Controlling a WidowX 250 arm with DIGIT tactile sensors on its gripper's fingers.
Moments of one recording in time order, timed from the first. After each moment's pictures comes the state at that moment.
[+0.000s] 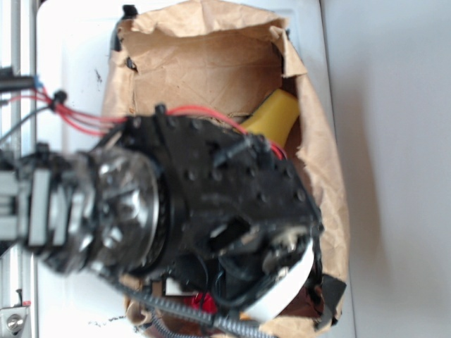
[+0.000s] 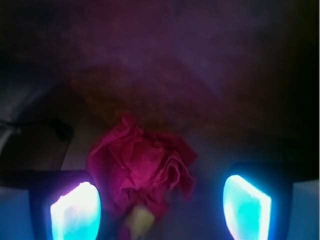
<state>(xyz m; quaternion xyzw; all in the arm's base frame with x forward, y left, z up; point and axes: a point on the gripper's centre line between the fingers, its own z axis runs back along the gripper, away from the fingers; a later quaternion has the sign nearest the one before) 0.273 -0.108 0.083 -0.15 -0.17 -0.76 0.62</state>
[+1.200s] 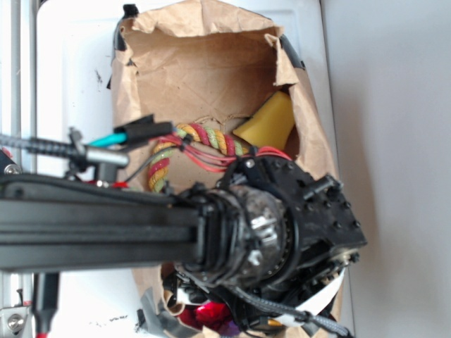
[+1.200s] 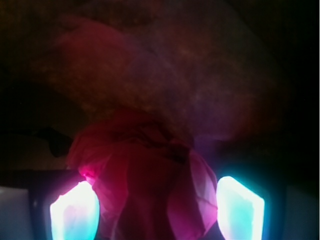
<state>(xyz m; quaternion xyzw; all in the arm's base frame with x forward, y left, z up) 0.277 -0.124 0.037 -0.25 -0.10 -0.76 0.59</state>
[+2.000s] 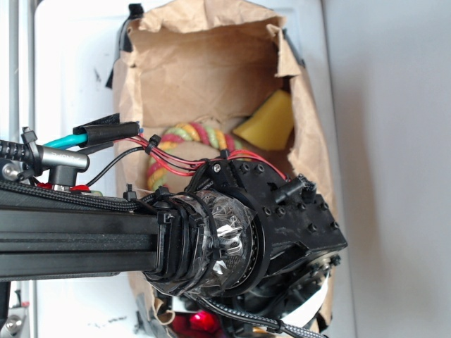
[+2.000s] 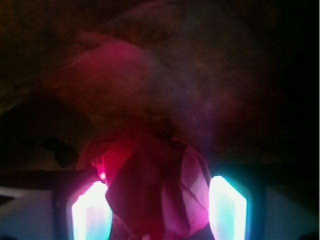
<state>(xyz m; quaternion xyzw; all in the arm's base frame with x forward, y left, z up) 0.262 -0.133 0.046 -0.25 -0.12 -0.76 0.59</state>
